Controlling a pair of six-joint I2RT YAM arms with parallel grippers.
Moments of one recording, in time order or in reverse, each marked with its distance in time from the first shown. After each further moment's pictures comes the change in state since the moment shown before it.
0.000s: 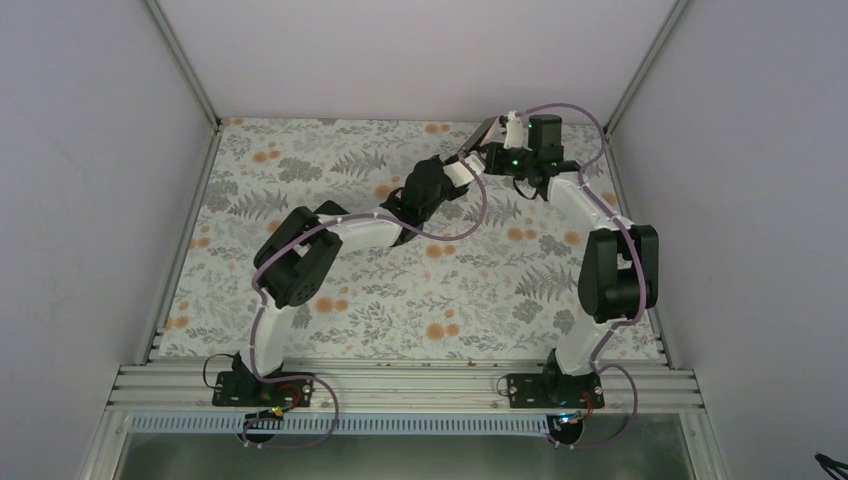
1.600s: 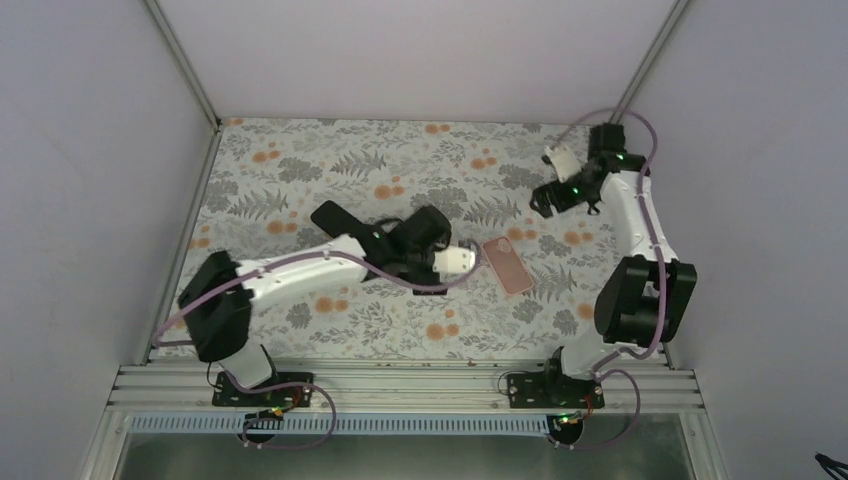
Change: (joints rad) left arm -0.251 -0.463 -0.247 -1.077 0.190 0.099; right arm -0.277 -0.158 0.016 -0.776 0.267 -0.842
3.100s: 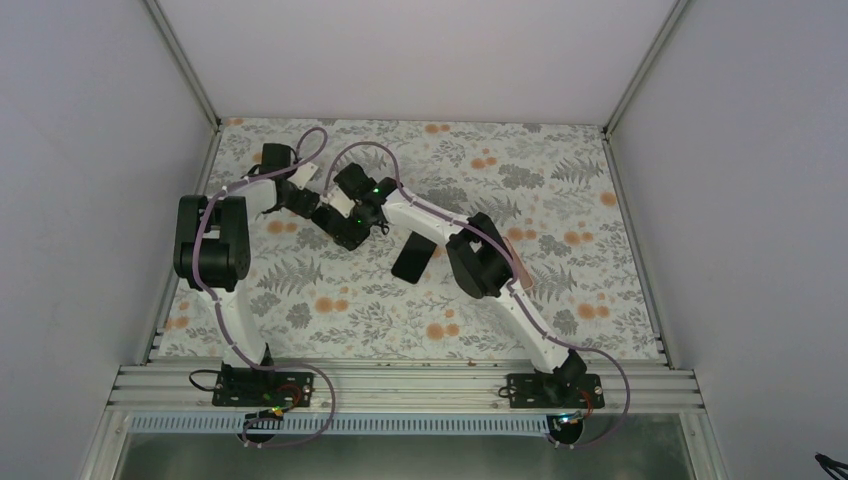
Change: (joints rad) left arm 1.014 0.304 0.035 0.202 0.102 -0.194; right arm 0.991 0.937 0.849 0.230 0.179 0.390
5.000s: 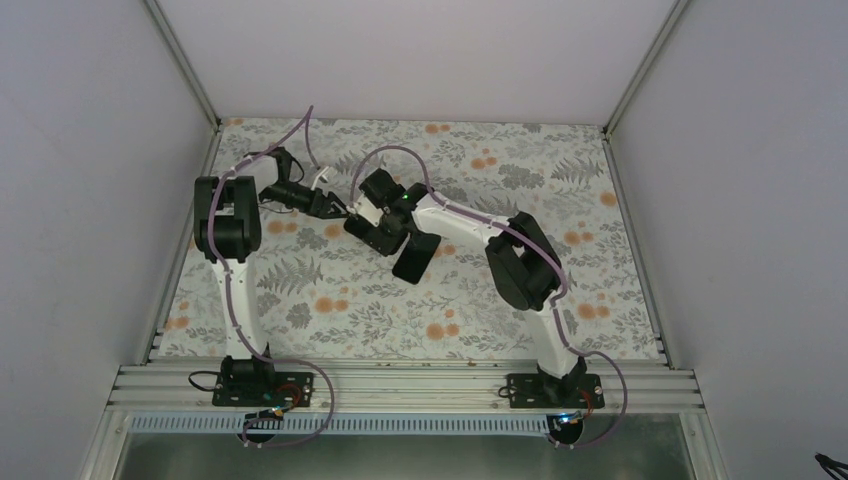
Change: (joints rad) left arm 0.045 0.313 0.402 -0.715 0.959 0.150; right arm -0.009 -0.394 -0.510 0.053 0.169 -0.081
